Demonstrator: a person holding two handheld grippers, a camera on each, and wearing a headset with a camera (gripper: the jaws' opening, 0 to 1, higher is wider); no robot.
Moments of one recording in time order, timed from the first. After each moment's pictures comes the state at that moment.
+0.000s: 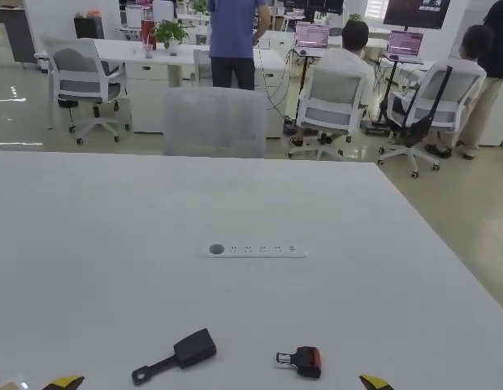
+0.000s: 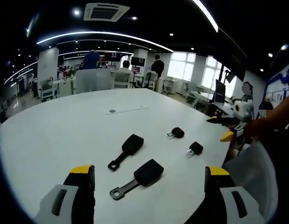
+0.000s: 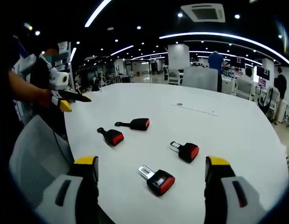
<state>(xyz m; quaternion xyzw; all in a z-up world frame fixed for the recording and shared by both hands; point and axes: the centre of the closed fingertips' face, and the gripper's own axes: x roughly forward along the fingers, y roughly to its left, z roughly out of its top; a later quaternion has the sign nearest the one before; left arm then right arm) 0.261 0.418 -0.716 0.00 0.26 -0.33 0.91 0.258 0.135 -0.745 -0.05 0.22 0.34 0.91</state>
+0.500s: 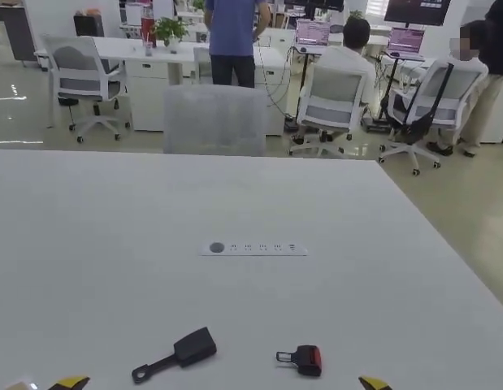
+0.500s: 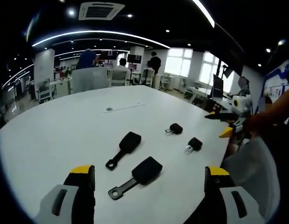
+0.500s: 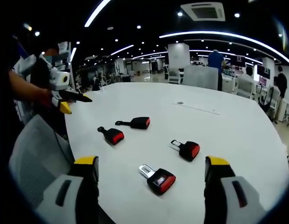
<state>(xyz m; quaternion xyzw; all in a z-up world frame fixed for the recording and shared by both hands) 0.260 0.411 -0.723 0.02 0.27 -0.35 0.90 0.258 0.135 -0.748 -0.05 0.23 0.34 0.91</state>
